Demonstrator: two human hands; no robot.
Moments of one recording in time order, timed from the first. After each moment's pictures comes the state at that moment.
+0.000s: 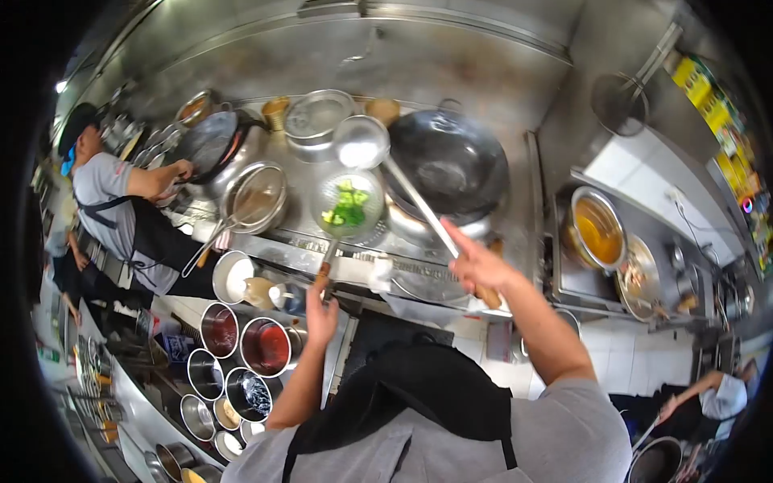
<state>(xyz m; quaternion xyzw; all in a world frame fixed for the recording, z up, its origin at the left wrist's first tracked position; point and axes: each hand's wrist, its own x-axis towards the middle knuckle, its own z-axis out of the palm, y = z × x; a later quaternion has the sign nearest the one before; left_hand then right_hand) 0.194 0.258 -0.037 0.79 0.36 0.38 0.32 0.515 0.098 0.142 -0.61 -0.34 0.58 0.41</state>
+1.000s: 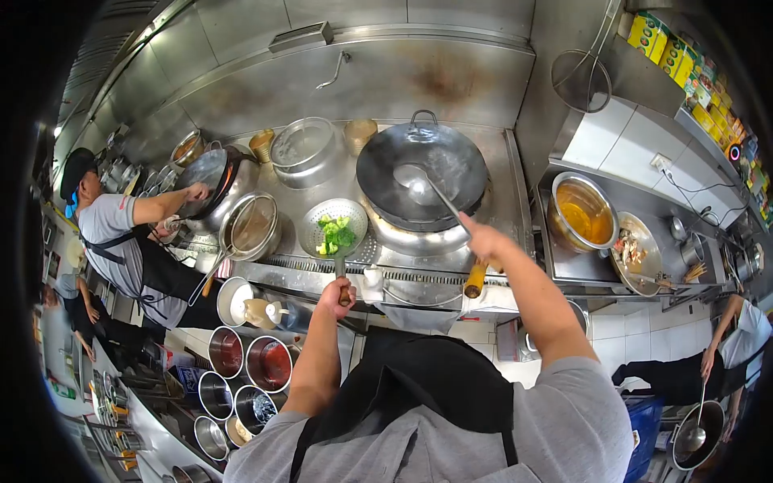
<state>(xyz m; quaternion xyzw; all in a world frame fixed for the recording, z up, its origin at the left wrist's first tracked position) 0.284 0.320 -0.095 0.21 0.43 0.13 0.87 0.623 0.092 0.058 -0.88 -0.44 0.19 -0.01</state>
